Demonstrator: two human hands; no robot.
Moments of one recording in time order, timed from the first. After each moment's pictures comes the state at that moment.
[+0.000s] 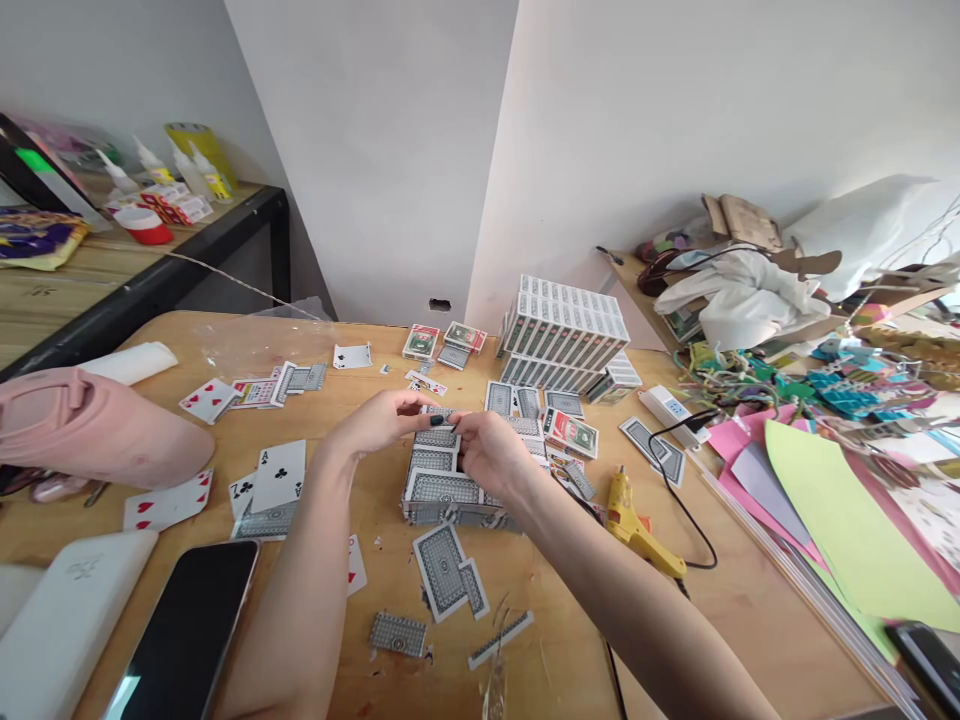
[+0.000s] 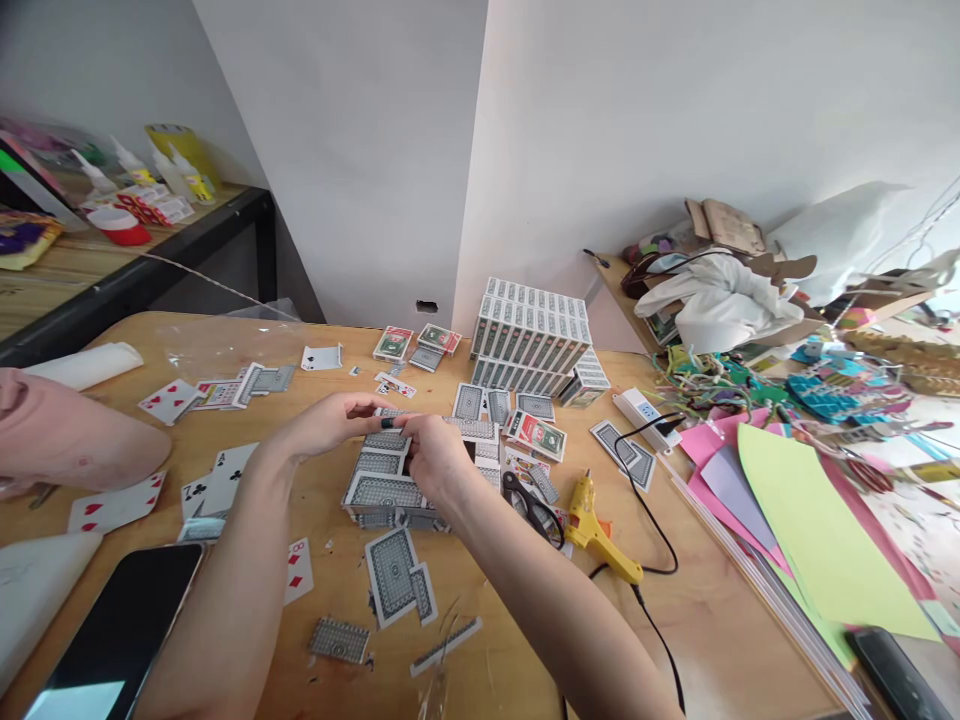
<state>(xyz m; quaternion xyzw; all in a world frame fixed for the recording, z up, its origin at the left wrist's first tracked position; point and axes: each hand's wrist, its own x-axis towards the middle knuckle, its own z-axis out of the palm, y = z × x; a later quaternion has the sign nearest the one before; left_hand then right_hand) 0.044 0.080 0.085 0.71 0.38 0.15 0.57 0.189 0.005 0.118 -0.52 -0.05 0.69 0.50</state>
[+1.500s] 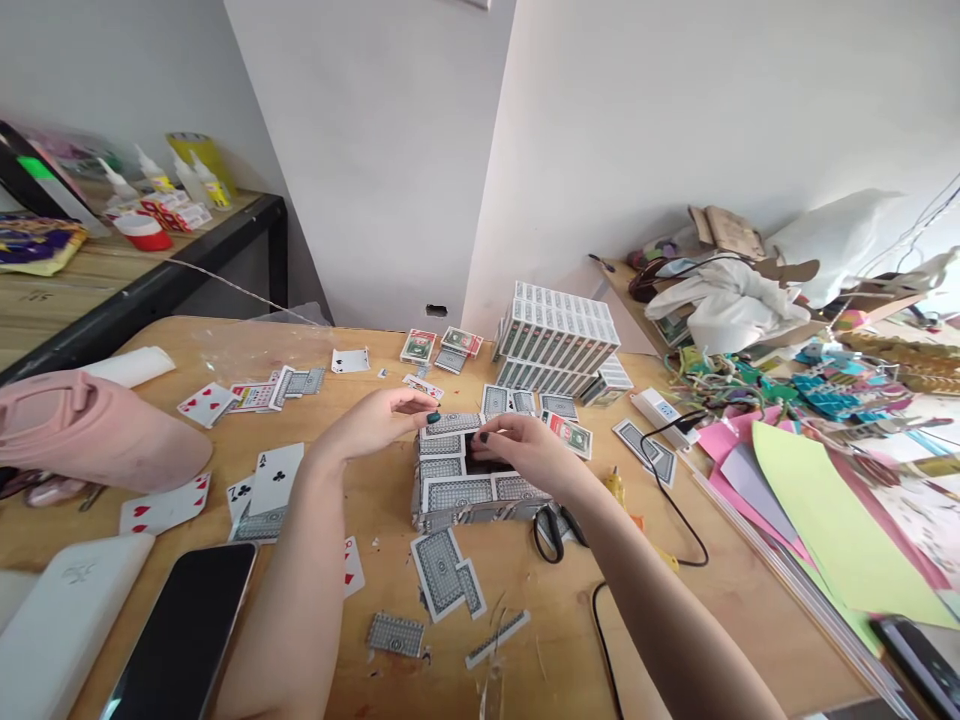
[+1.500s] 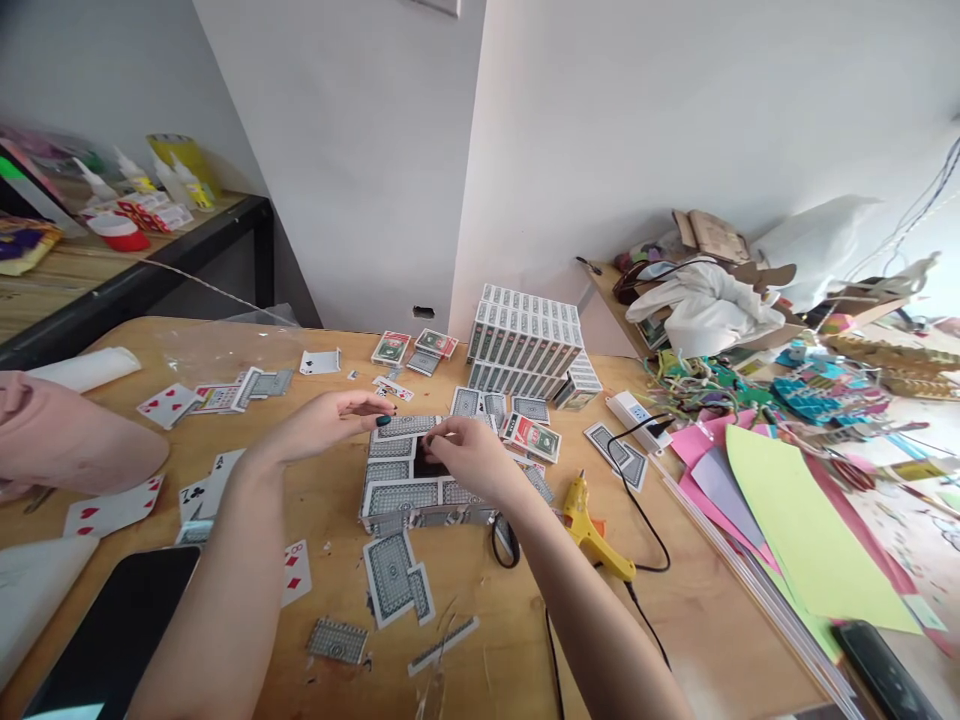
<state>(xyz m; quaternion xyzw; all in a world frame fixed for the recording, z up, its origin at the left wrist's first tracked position) 0.040 0.076 0.091 0.72 0.40 0.18 0.53 0.242 -0.024 0.127 -0.61 -0.43 0.56 0.37</state>
